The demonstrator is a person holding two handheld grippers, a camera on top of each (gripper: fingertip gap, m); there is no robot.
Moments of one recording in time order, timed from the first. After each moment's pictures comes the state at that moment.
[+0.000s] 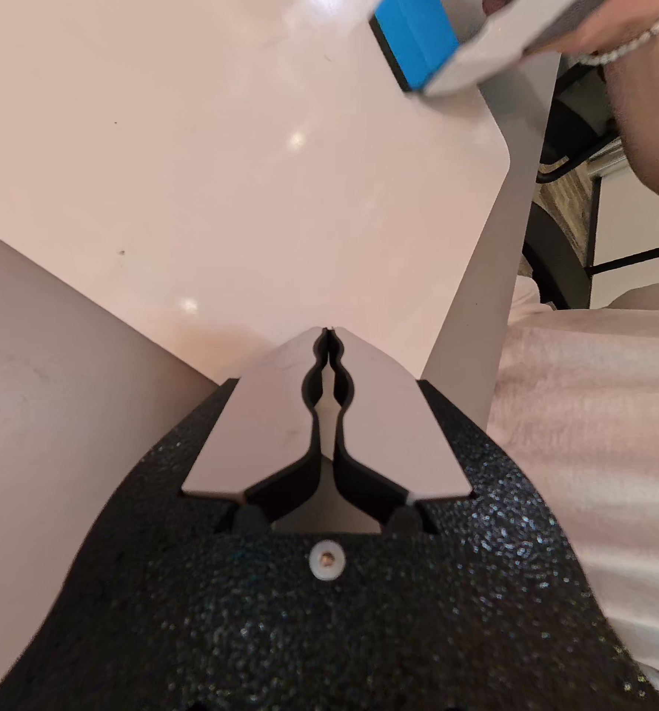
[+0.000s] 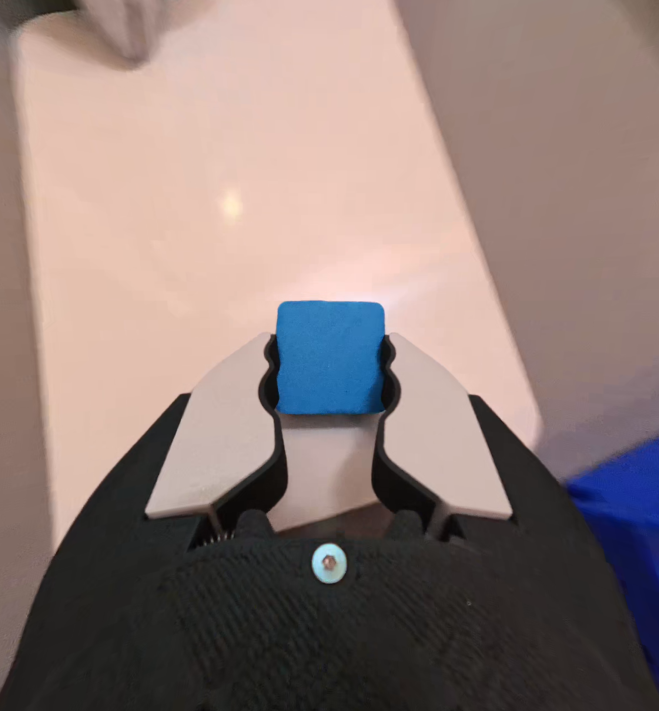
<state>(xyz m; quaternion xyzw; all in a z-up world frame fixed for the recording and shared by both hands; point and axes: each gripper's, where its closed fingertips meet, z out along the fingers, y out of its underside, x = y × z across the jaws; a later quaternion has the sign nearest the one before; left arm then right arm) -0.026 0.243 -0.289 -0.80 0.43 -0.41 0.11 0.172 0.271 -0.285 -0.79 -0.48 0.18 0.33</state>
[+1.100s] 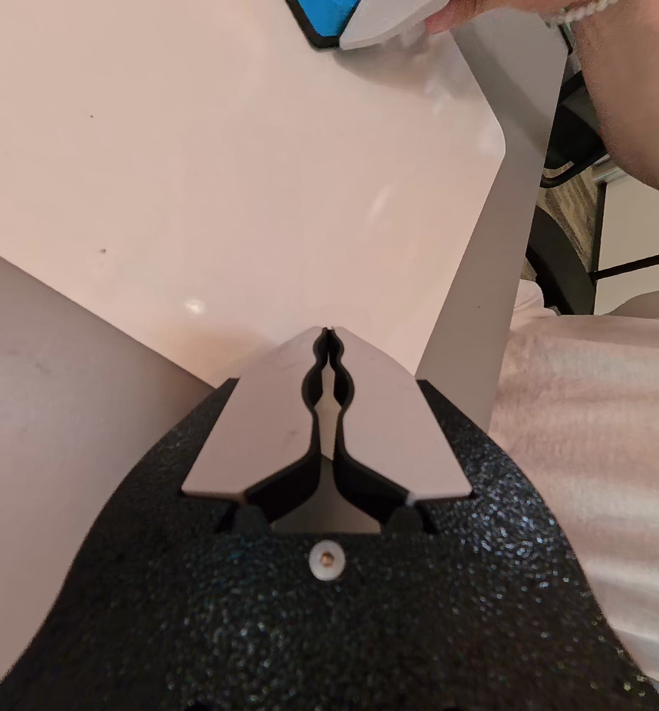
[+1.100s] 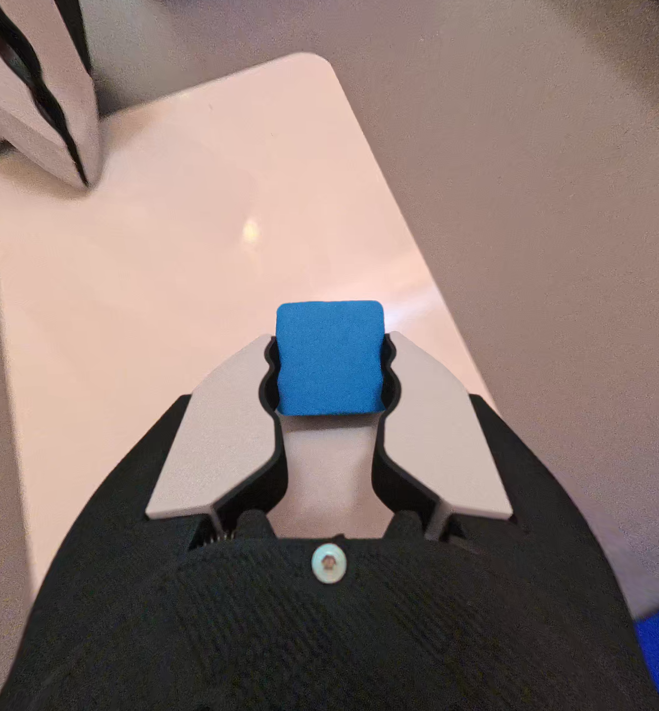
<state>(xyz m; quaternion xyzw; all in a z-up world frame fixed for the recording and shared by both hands) -0.026 0.244 -0.289 -0.80 0.43 -0.40 0.11 0.124 0.326 -0.284 -0.81 -0.45 0.22 0.32</state>
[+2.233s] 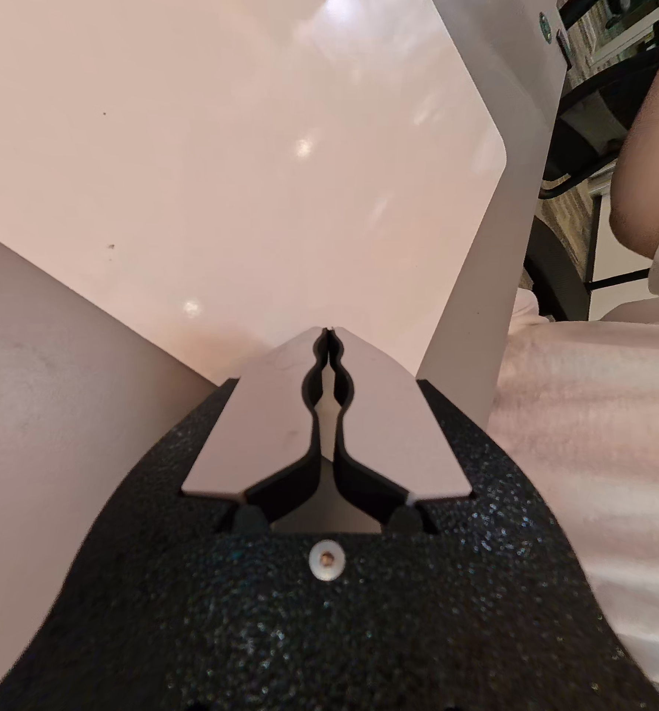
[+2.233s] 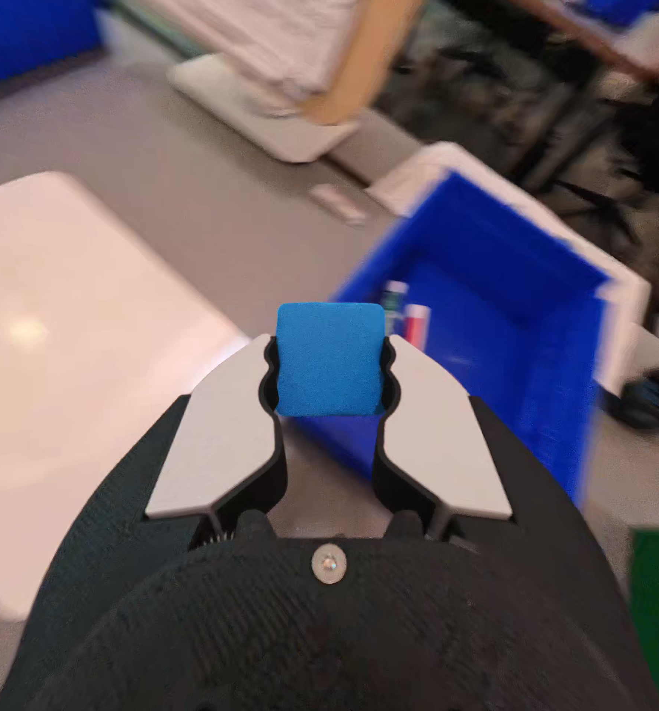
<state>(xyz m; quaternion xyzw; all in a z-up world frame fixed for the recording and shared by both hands) -0.026 0.246 -0.288 -0.81 0.41 -0.41 0.11 0.293 0.342 -0.145 -0.84 -0.26 0.00 0.48</state>
